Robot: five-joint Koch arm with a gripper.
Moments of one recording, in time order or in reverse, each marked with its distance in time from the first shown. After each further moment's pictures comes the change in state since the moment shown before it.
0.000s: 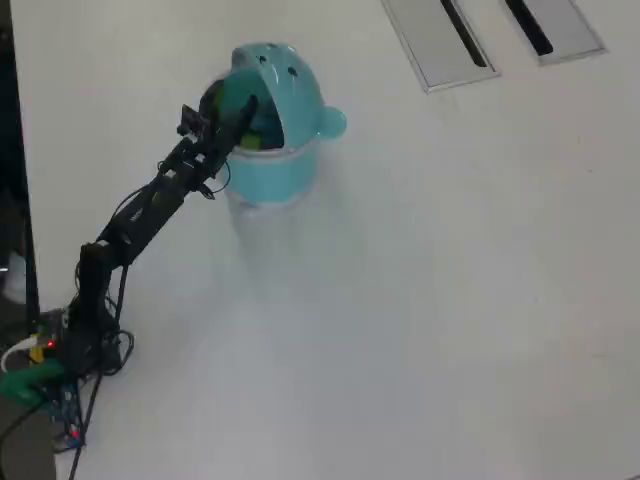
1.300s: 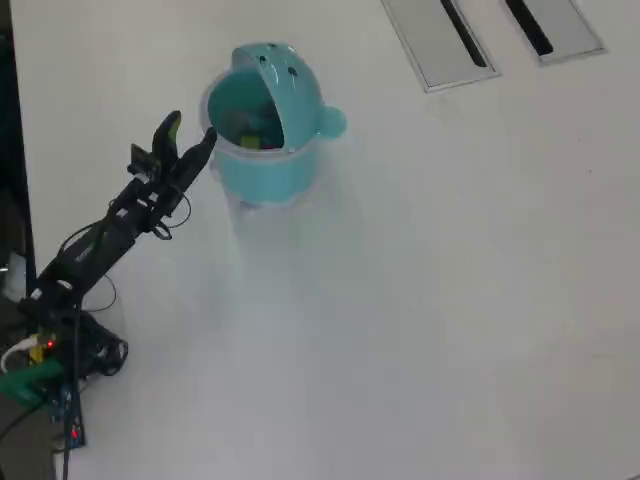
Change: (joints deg) arm -0.4 37.4 44.9 -8.8 2.2
